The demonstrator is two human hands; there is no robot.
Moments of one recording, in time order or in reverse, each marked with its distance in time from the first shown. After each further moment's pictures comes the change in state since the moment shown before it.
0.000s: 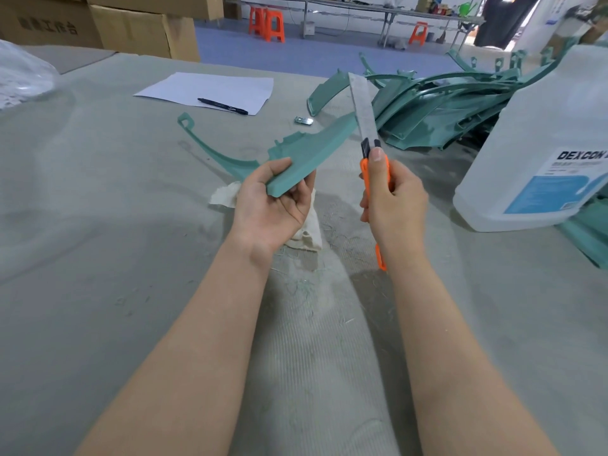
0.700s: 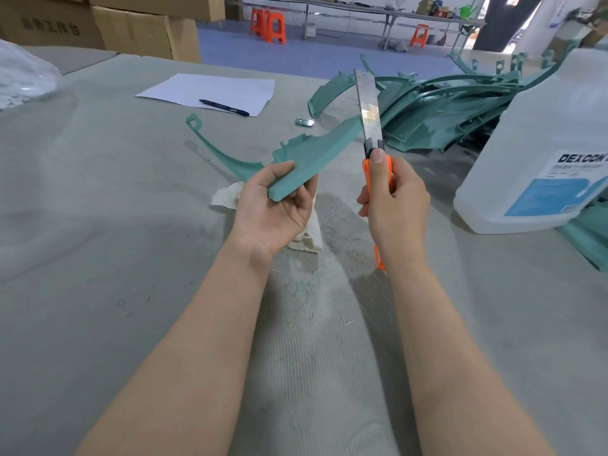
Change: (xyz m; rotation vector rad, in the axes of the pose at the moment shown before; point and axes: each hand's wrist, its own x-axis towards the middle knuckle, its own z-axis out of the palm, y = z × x) left_hand 0.000 -0.001 -0.003 0.024 -0.026 -0.044; right_hand 0.000 0.002 0.000 0.020 0.029 -0.087
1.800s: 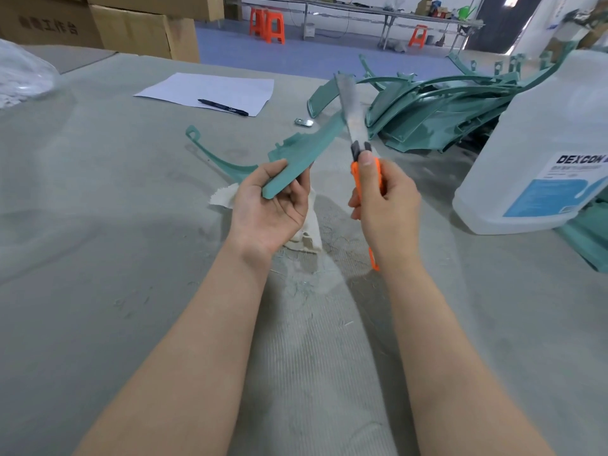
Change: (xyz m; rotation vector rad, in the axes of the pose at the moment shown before) left_hand 0.000 0.002 -0.001 -0.113 -0.023 0.029; right_hand -0.004 -0.001 0.003 0.066 -0.072 0.012
